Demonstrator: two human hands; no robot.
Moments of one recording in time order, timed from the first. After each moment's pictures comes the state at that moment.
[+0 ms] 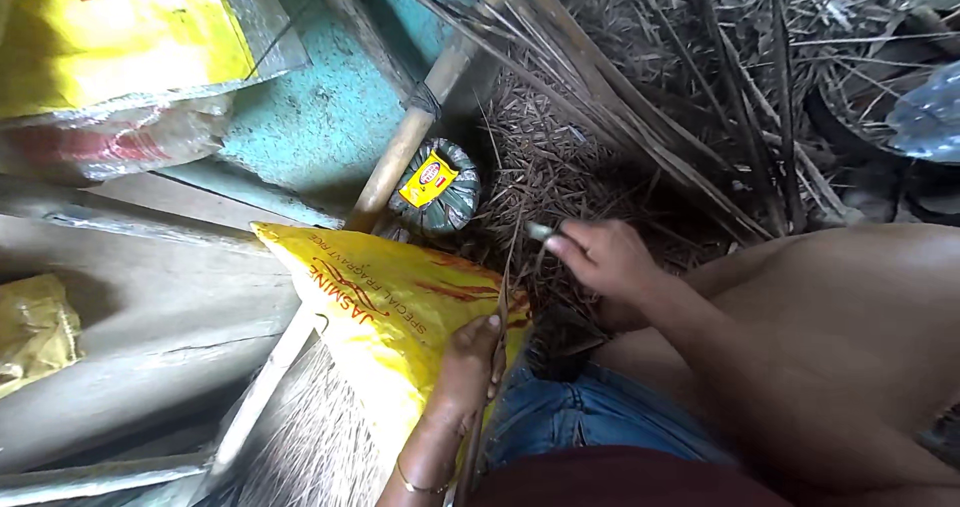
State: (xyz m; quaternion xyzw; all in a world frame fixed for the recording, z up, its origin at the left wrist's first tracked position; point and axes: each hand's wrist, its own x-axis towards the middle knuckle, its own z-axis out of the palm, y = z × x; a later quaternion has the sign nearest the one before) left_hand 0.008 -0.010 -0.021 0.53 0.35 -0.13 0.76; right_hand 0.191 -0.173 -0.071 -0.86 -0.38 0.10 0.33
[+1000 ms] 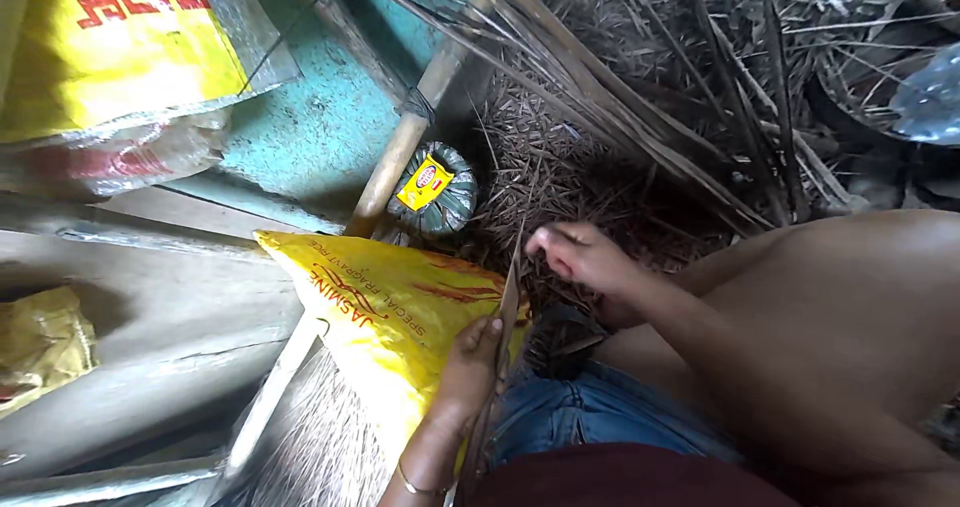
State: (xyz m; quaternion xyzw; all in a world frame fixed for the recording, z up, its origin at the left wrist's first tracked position) left_hand 0.009 -0.013 -0.019 0.58 0.33 -0.15 0.73; right_hand 0.185 -0.164 -0.063 -0.70 -0.20 0.38 0.57
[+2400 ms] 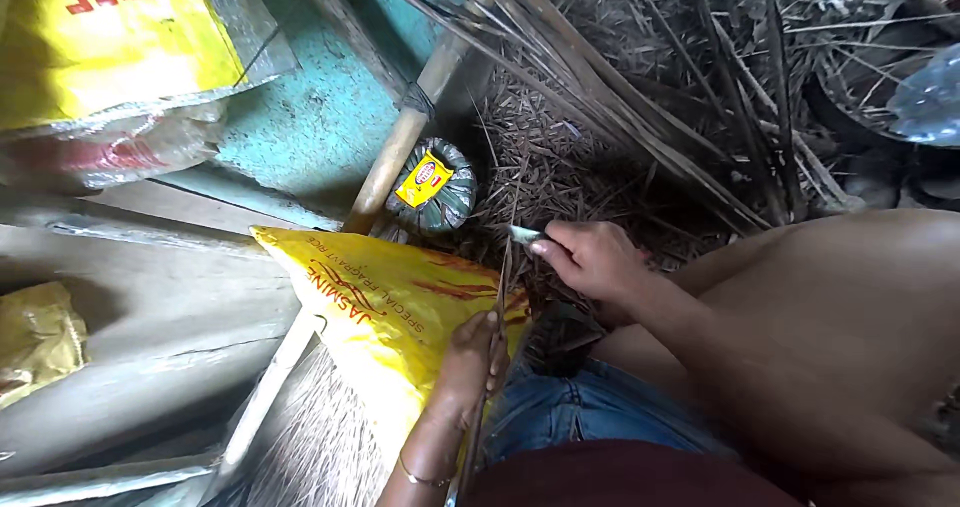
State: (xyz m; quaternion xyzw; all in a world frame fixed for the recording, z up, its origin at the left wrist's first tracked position) left_hand 0.010 -0.014 -0.024 0.49 0.35 -0.14 0.79; right_hand 0.181 -0.166 -0.073 -0.85 -0.41 0.05 0.34
